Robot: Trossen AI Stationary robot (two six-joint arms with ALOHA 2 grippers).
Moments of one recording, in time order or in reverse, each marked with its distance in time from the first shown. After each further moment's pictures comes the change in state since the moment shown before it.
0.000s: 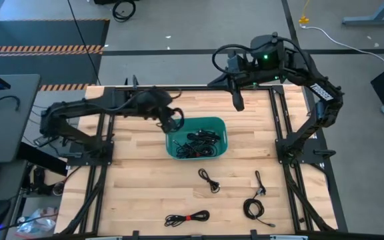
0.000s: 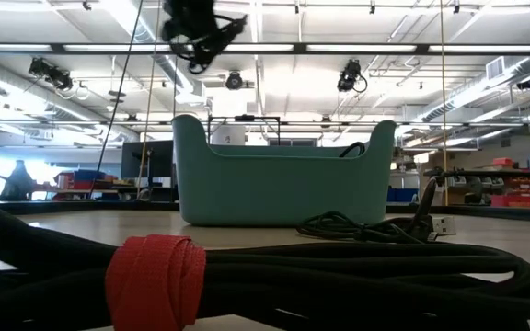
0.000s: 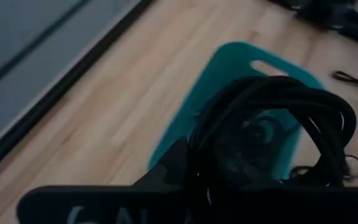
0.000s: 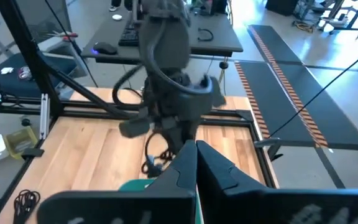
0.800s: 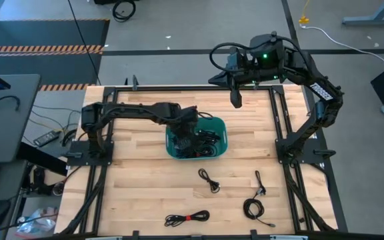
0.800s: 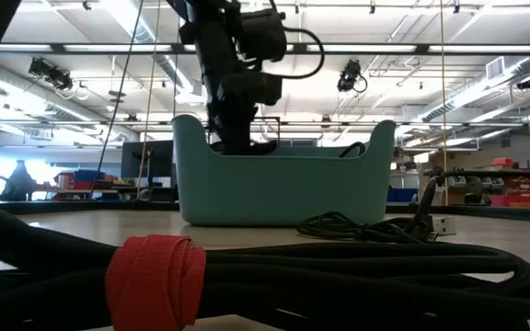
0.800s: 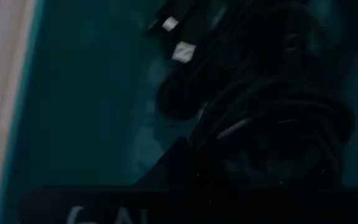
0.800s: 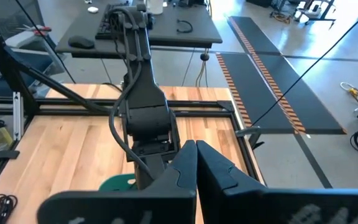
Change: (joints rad) left arm 0.034 0.475 -0.004 0.061 0.224 0.211; right arm -0.013 0.001 0.000 -0.016 0.075 0.010
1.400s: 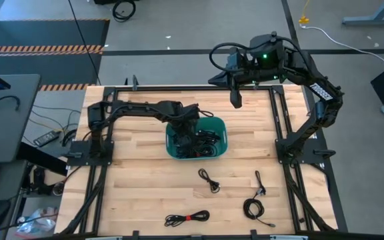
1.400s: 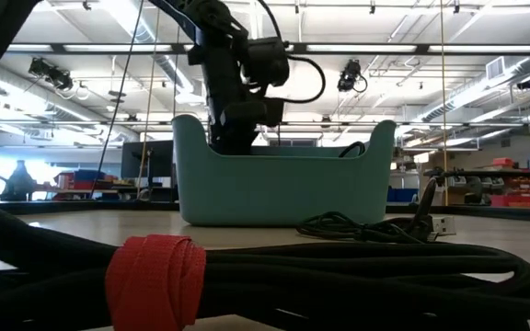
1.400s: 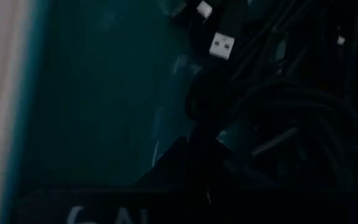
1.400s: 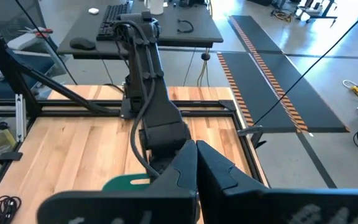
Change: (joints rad) left arm 0.047 0.077 0.000 0.026 0.021 0.052; right arm 0.001 0.000 0.000 0.000 0.000 0.017
